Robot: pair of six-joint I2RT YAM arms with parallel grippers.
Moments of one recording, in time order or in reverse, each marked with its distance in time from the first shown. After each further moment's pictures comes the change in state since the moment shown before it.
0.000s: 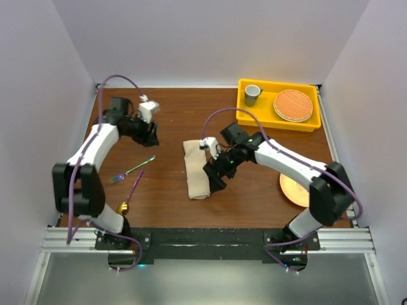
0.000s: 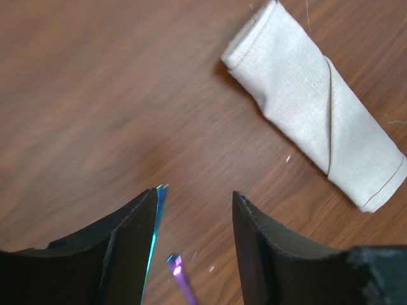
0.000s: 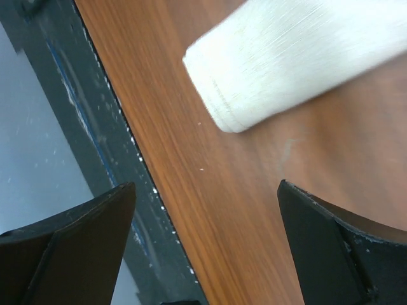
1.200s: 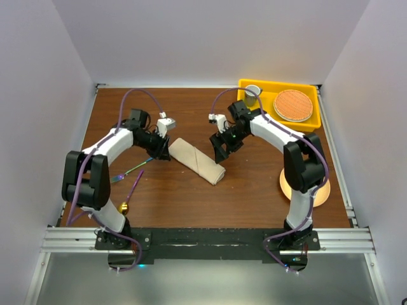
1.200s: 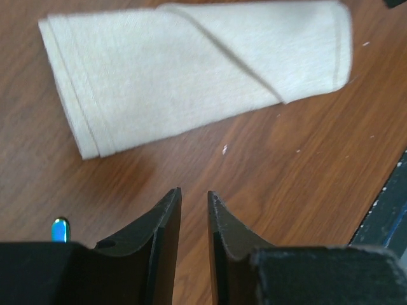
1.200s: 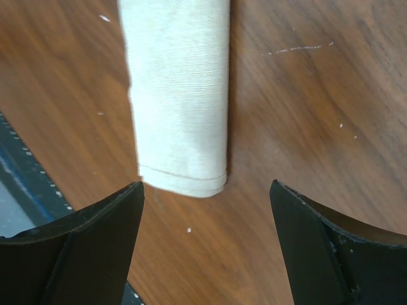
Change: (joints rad) left arm -0.093 0.024 -0.101 0.006 0.120 0.020; right arm -0.259 0.309 0.312 -0.047 0.038 -0.056
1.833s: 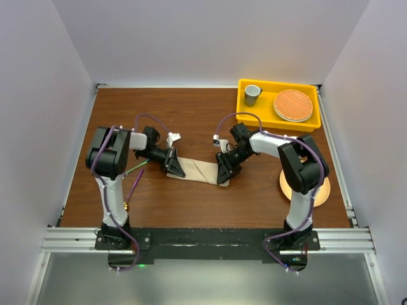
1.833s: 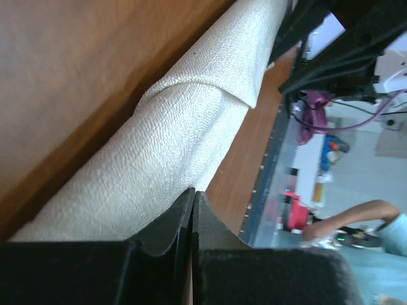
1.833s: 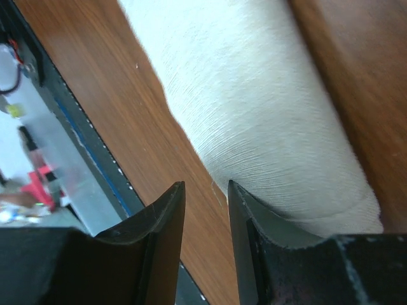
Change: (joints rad) left arm -0.010 0.430 -0.040 0.111 0.439 -0.285; right arm 0.017 0.018 -0.319 0.158 -0.234 0.193
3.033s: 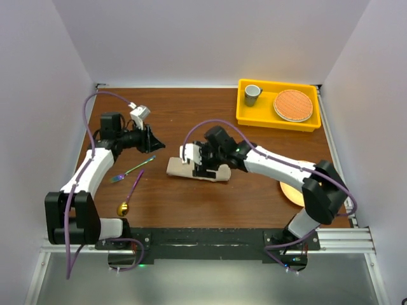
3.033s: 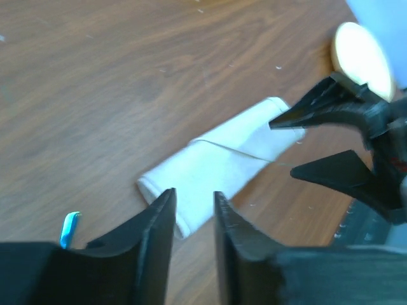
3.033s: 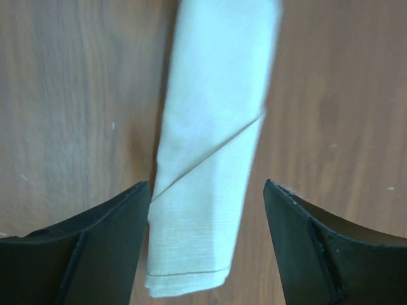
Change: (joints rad) left arm 0.183 -0.782 -0.179 0.216 -0.266 -0.082; right arm 0.378 -0.312 -0.052 0.304 0.535 -0.715
